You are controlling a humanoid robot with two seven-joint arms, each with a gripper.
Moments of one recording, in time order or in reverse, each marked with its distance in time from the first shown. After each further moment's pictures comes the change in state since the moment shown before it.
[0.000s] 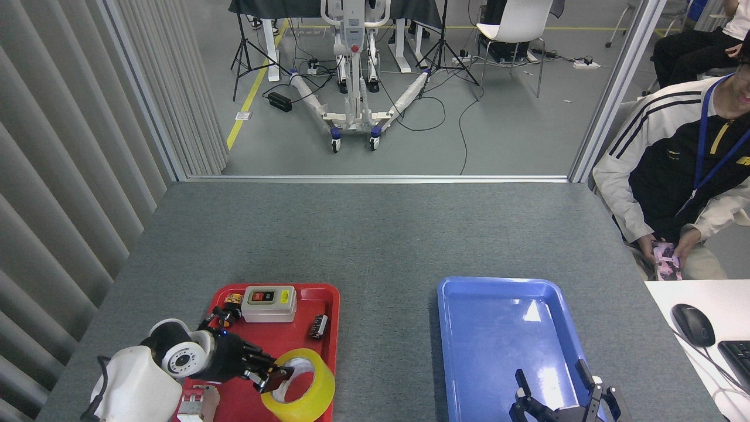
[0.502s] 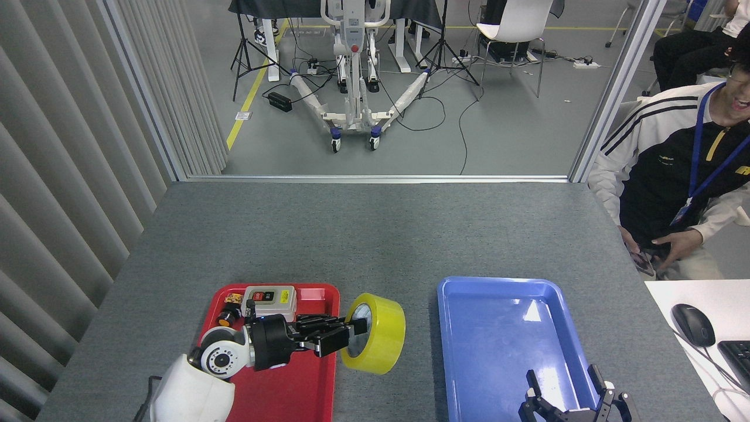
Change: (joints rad) left arm 0.005 -0.229 0.095 0.064 0.302 -0.031 0.205; right arm 0.005 0.005 -0.013 0.003 -0.014 0.059 -0.004
